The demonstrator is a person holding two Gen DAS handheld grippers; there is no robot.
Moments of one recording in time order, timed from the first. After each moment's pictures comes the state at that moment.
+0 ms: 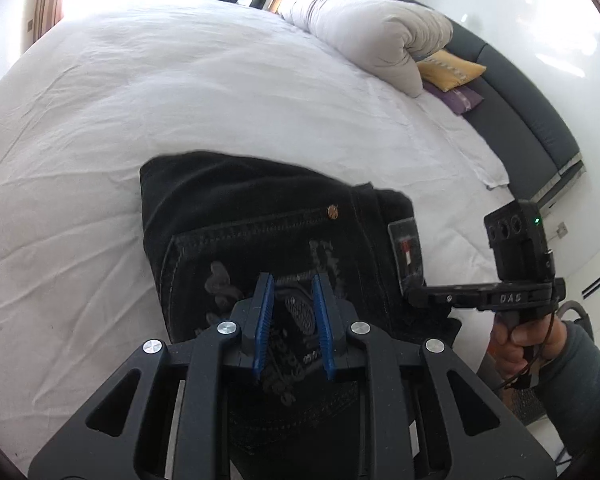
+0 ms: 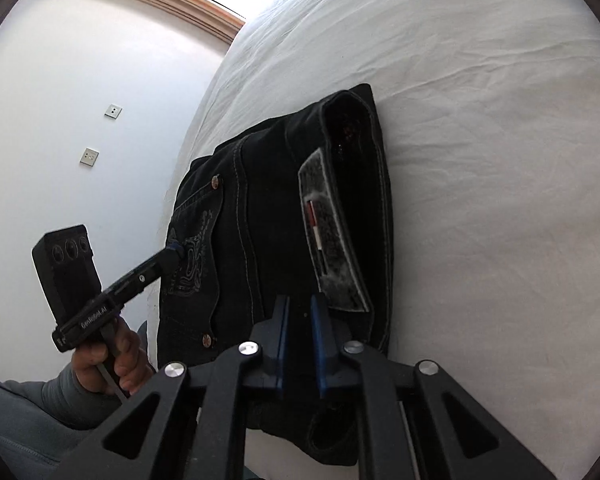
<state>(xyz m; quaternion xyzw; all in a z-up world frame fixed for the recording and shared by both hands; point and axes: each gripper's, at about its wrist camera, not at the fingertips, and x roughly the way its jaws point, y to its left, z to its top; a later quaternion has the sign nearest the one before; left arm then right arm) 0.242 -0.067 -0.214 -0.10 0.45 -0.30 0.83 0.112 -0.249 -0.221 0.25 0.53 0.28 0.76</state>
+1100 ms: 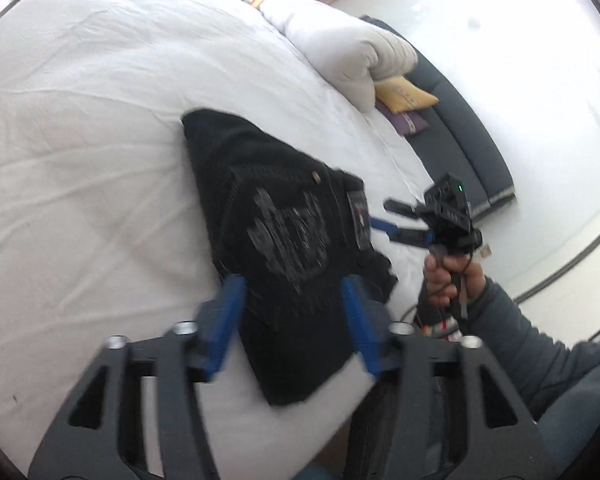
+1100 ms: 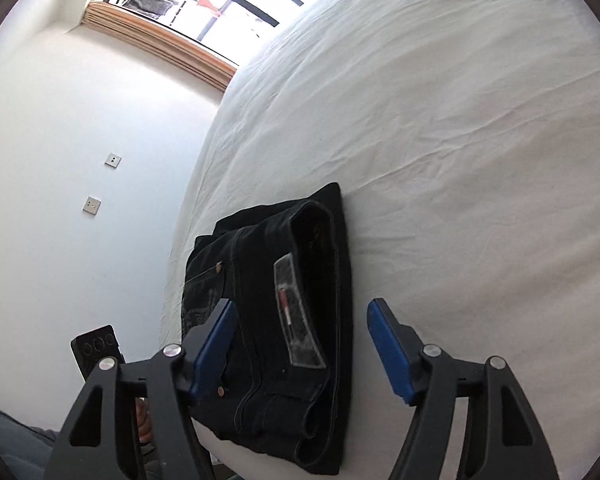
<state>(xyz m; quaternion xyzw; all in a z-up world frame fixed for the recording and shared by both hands) 0.205 0.045 -0.226 -0.22 0.46 -0.37 0.78 0.135 -0.322 -0.206 0.31 0.49 0.24 0.78</state>
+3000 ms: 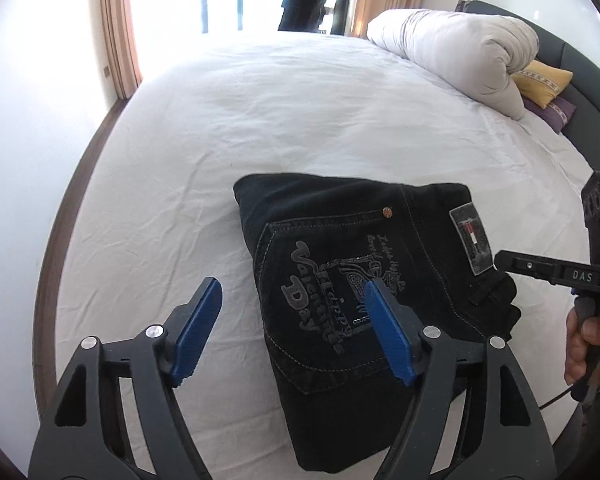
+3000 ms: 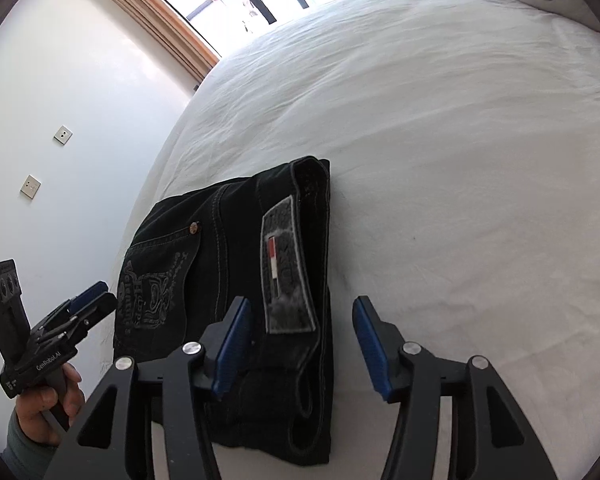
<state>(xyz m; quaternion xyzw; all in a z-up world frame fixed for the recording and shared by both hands) 0.337 0.053 -0.175 0.01 0.43 -0.11 0.90 0.229 -0.218 -0.172 0.18 0.47 0.17 0.85</state>
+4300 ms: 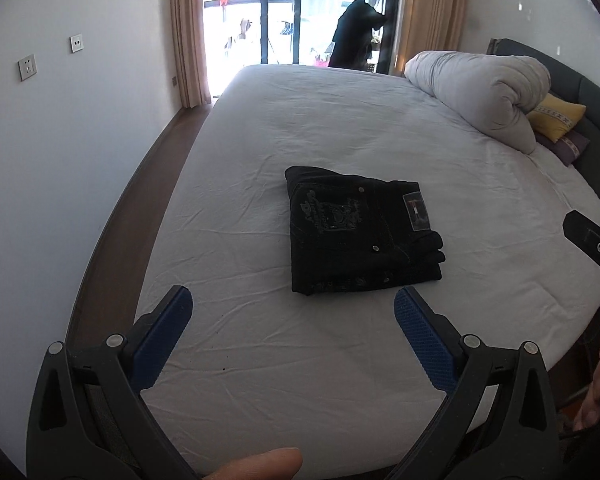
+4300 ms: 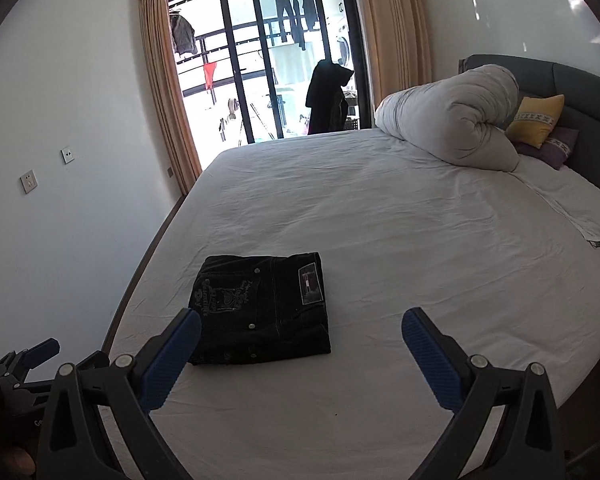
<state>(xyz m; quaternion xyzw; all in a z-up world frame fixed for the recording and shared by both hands) 0.122 0.060 -0.055 -0.02 0.40 -0.01 0.92 0.003 -0.175 0.006 0.06 0.30 0.02 0.95</state>
